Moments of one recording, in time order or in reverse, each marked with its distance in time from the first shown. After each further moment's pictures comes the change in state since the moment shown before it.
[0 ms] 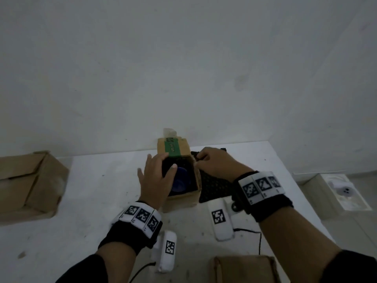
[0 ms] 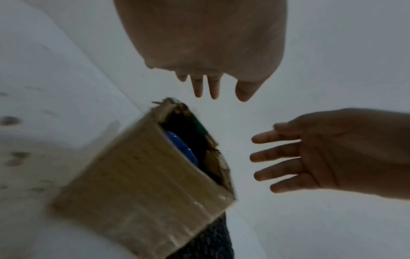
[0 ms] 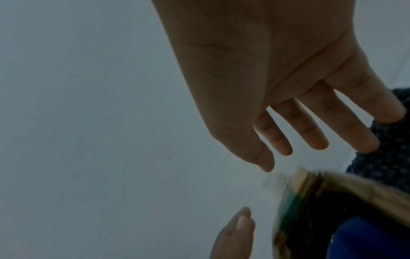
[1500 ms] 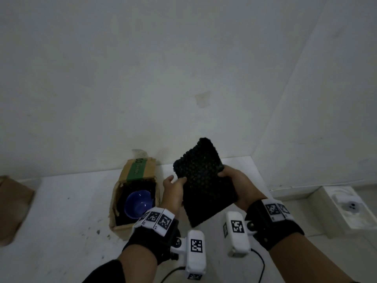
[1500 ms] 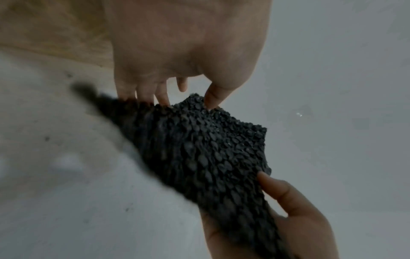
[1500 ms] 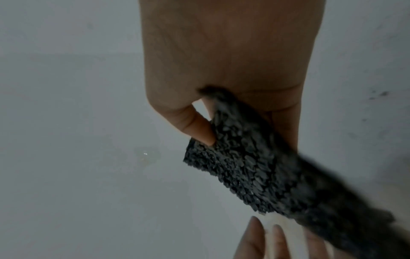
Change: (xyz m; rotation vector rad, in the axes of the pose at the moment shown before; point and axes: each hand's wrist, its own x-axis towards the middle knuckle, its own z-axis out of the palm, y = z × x) left_hand 0.025 0.110 0.124 -0.798 -0.158 -0.734; right_hand 0.014 0.158 -0.054 1.410 -0.076 0.210
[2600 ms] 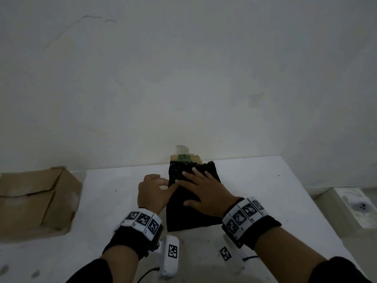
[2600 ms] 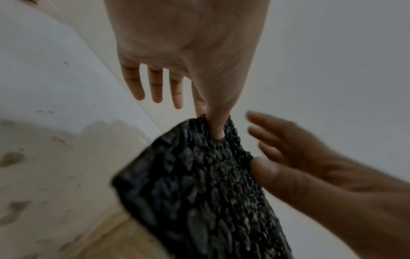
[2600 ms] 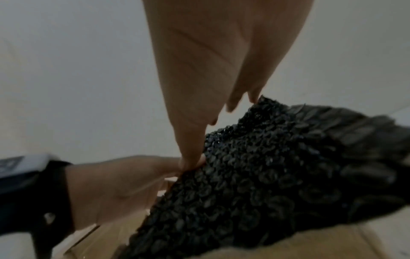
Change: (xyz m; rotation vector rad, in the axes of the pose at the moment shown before) left_hand 0.016 0.029 -0.207 0.827 0.263 0.577; right_hand 0.026 0.094 0.170 -1.916 -0.320 -0.591
